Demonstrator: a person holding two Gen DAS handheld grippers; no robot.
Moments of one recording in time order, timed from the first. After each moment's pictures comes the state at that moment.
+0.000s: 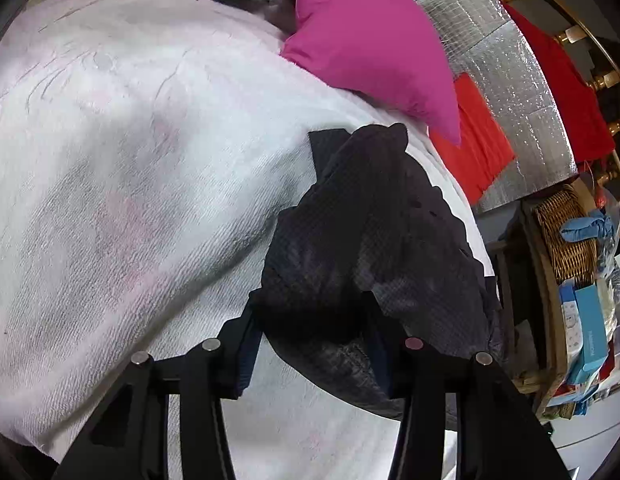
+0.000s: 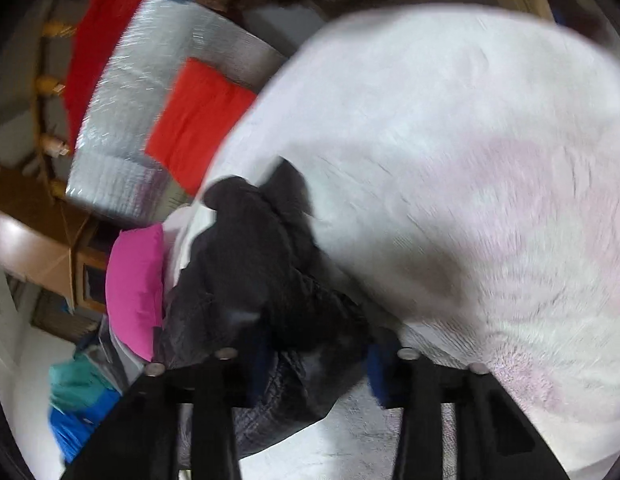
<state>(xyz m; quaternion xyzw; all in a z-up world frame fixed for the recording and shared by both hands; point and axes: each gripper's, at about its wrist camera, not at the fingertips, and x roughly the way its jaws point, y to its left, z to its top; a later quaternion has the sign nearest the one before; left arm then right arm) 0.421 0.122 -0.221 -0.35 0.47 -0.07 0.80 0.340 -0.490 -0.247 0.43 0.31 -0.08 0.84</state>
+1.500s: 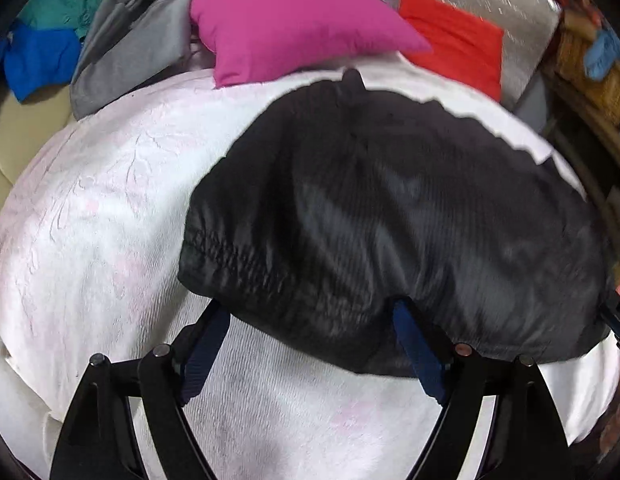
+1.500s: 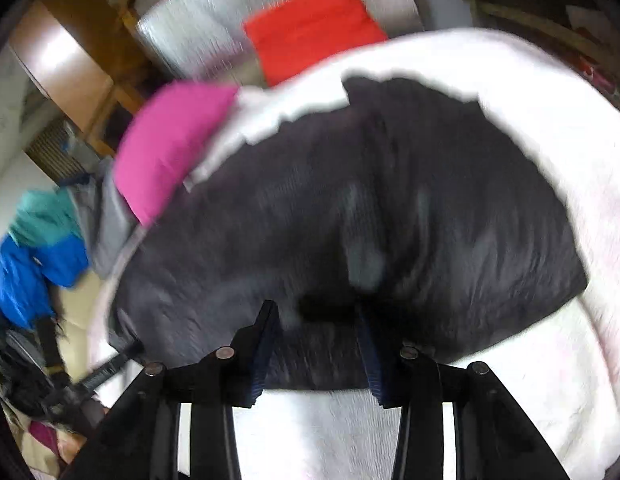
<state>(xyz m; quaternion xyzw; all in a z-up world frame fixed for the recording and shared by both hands) 0.418 0.043 -0.194 -0.07 0.49 -0.03 0.87 0.358 -0.381 -0.210 0.26 0.38 0.03 0.89</state>
